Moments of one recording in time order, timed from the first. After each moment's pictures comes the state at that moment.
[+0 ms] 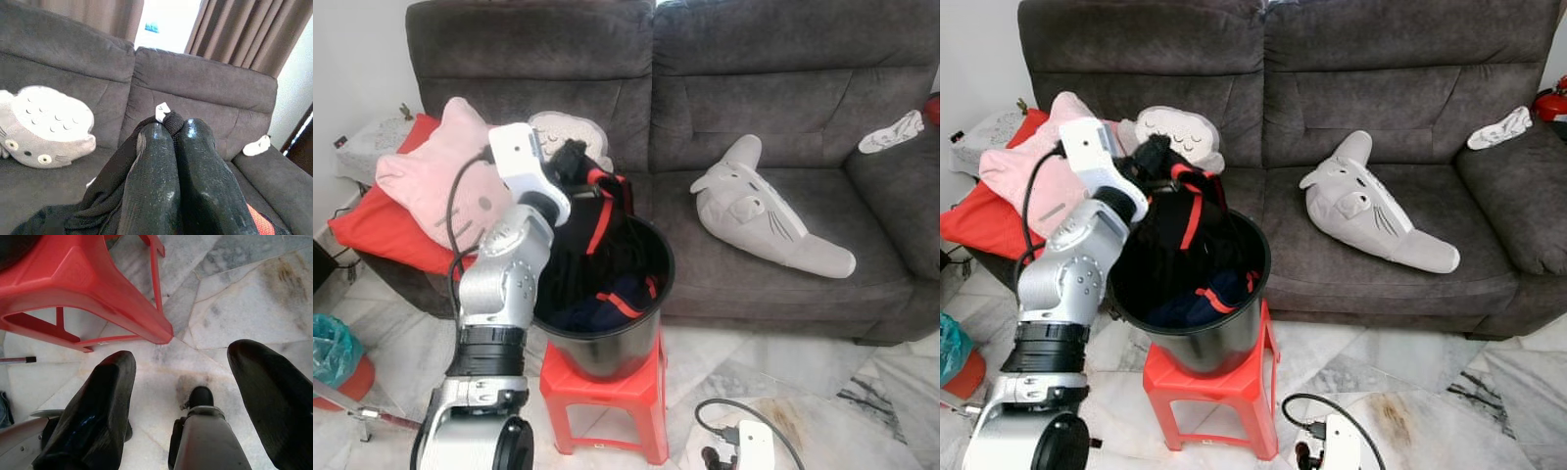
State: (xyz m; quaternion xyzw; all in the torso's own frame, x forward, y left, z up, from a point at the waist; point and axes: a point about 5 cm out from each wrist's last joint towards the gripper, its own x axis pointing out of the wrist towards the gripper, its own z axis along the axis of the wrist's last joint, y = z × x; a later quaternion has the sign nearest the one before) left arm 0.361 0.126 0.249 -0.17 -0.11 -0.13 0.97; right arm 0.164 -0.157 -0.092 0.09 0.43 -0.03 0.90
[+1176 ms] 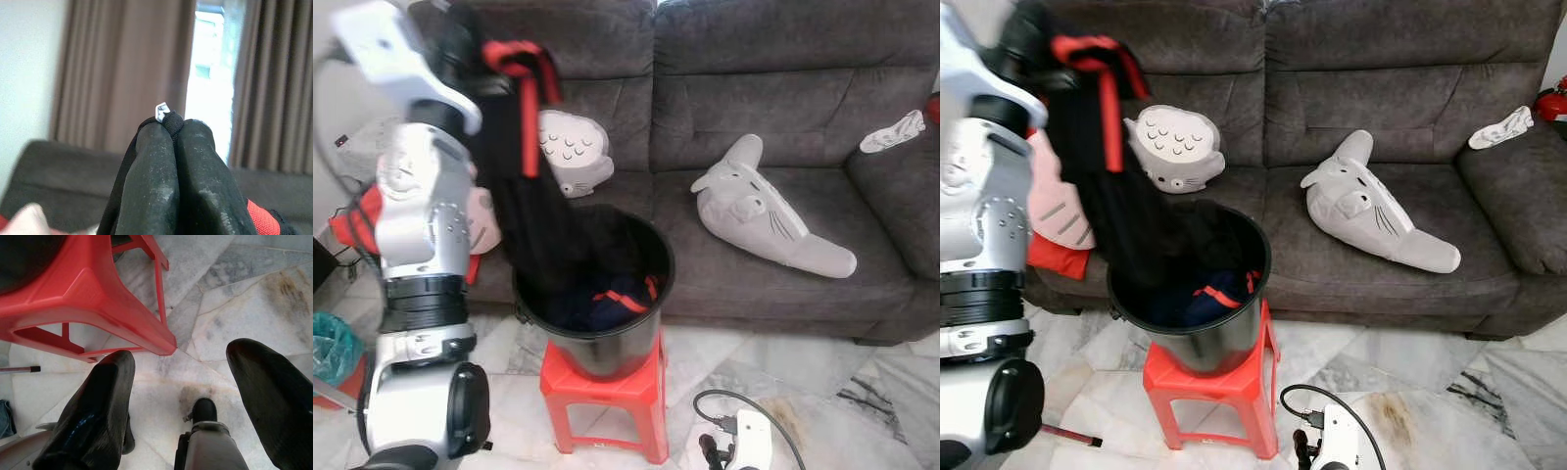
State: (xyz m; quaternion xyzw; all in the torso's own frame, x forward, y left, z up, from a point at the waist) left arm 0.346 0.198 0.347 -0.09 -0.36 -0.01 0.93; right arm 0.176 -0.155 -0.087 0.09 0.41 -0.02 0.91
